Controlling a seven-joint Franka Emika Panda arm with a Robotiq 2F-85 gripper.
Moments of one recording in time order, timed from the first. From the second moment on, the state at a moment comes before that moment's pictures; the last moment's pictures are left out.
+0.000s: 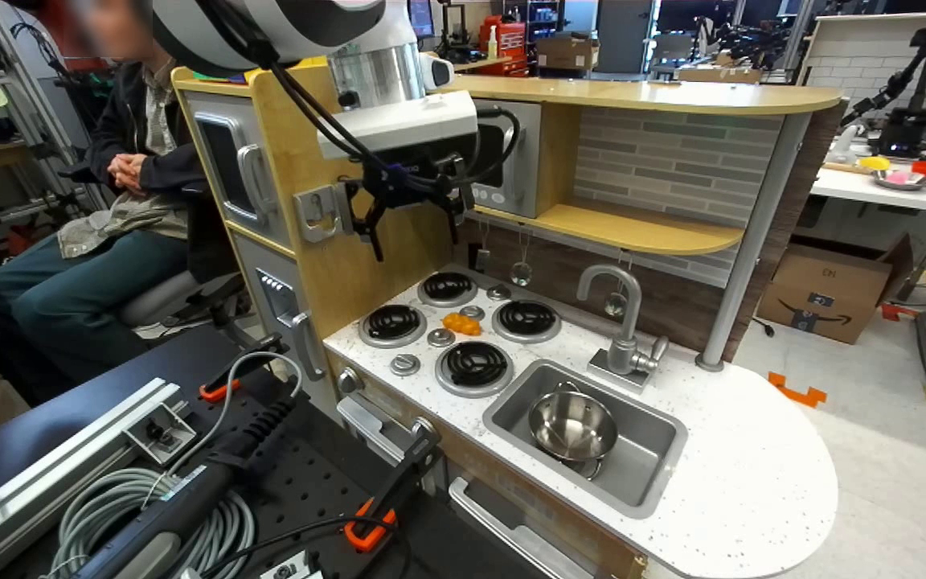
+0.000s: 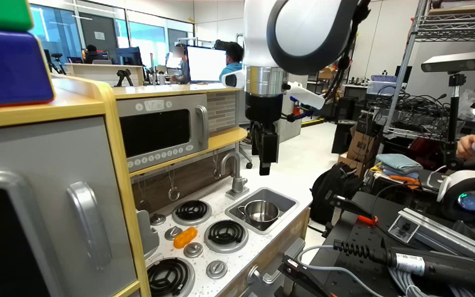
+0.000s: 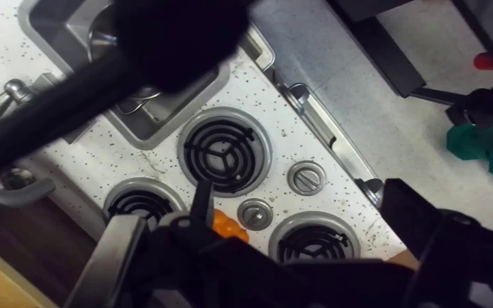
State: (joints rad) arm 0.04 0.17 0.03 -2.42 -0.24 2.66 -0.61
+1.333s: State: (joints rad) arm 0.13 0.80 -0.04 -2.10 -0.19 3.26 -0.33
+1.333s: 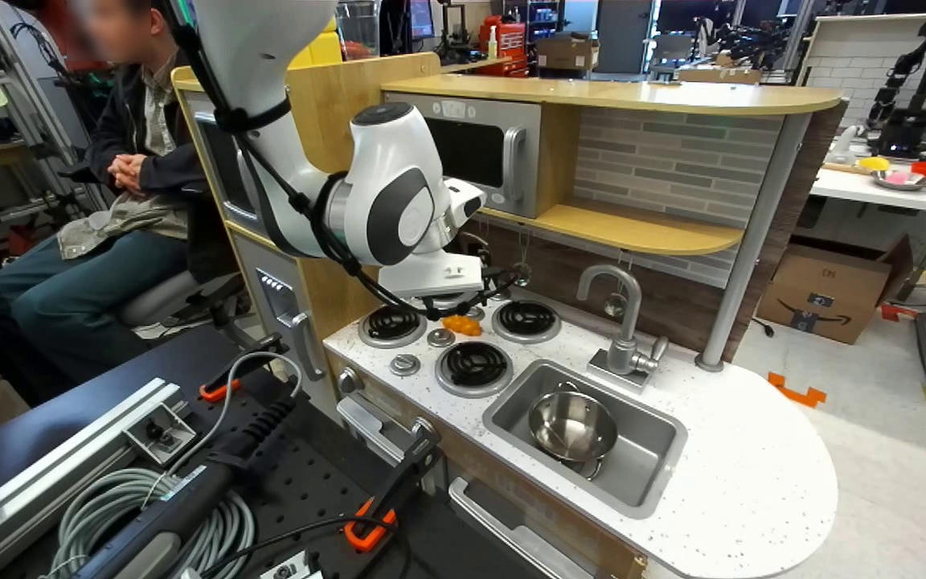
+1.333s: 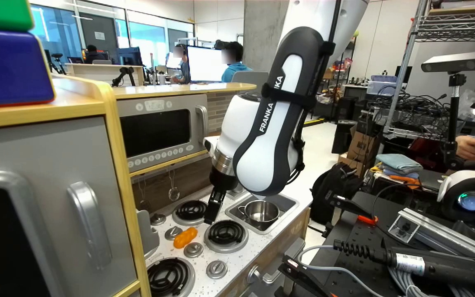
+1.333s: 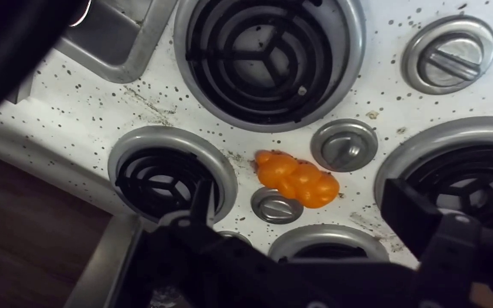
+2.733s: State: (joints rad) arm 0.32 1.16 -0.15 -1.69 -0.14 3.30 -0.09
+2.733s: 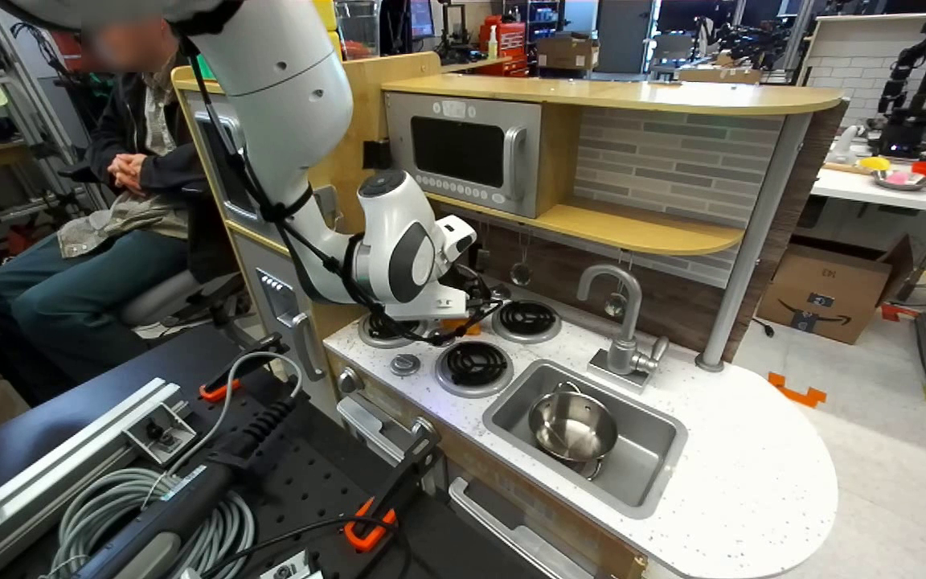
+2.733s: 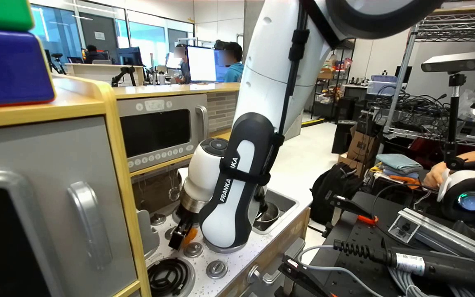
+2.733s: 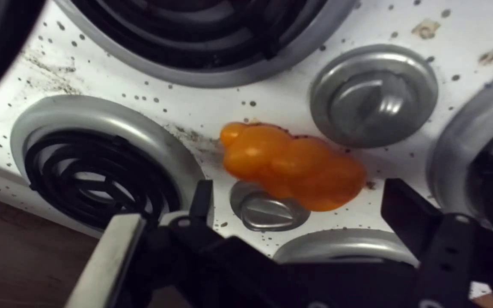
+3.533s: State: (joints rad) arm 0.36 1.20 -0.22 -1.62 -0.11 3.24 -0.06
